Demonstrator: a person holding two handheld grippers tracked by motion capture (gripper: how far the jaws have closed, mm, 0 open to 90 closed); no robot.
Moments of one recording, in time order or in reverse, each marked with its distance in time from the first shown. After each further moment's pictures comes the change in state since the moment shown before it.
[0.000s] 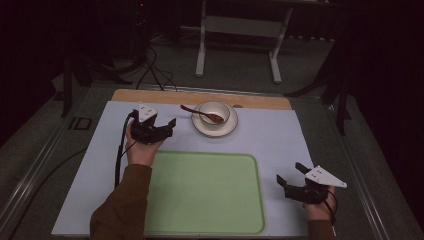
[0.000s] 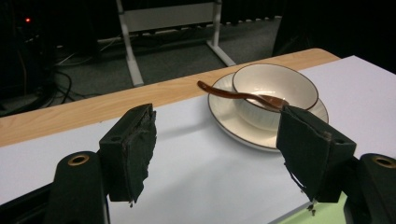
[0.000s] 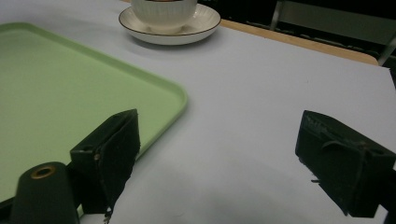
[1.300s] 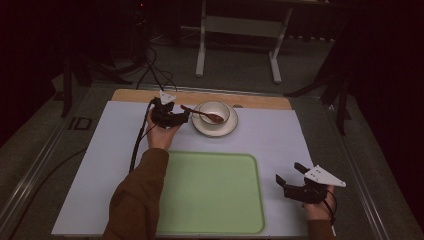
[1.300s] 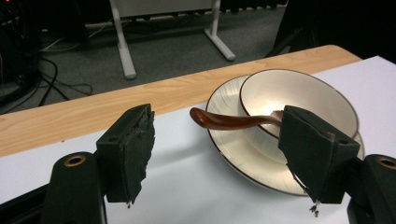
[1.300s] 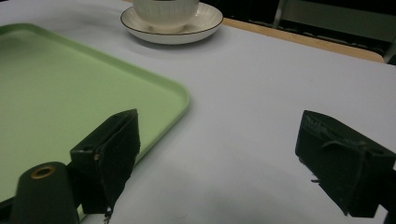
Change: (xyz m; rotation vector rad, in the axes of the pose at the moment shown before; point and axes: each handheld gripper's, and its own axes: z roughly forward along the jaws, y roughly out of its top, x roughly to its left) left arm 0.000 0.013 0.088 0.065 -0.010 -0.041; right arm 0.000 0.000 0.002 0.005 0.011 0.011
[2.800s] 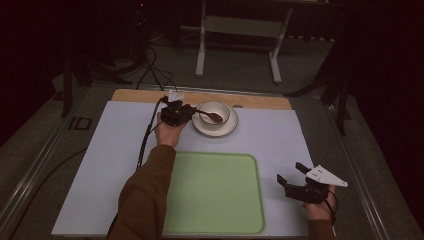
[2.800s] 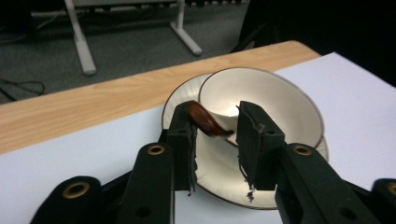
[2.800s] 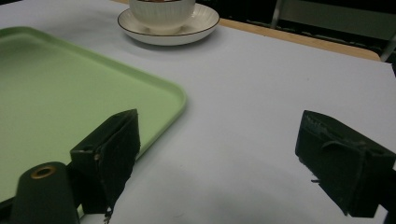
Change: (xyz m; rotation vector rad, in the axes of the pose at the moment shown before) left arm -0.011 0.002 0.017 0.004 -0.157 -0.004; right arm -0.003 0.000 -0.001 -0.003 -0.005 0.011
